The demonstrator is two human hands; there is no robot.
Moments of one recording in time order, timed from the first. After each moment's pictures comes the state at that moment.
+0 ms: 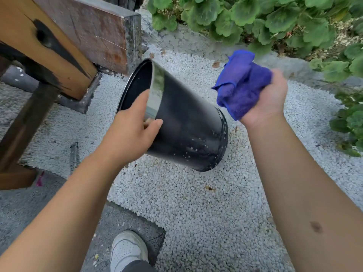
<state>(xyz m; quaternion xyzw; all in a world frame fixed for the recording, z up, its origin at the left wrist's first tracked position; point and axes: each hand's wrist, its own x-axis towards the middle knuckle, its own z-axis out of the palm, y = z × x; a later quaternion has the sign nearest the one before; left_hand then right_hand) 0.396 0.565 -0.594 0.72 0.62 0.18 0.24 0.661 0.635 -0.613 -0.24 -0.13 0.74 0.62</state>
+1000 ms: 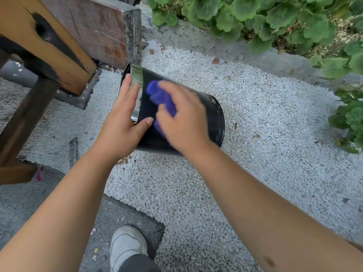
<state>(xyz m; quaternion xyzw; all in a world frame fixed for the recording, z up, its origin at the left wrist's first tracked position) 0.372 0.563 -0.617 0.72 0.59 0.24 0.27 0.535 0.566 -0.617 -0.56 -0.64 0.24 0.47</state>
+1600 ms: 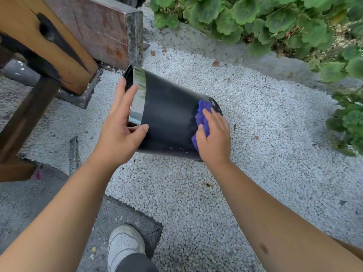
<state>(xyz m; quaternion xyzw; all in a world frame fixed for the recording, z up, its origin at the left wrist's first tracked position) 0.373 0.543 -0.616 0.71 0.57 0.32 0.27 0.597 0.540 -0.698 -0.70 -0.57 0.26 0.34</state>
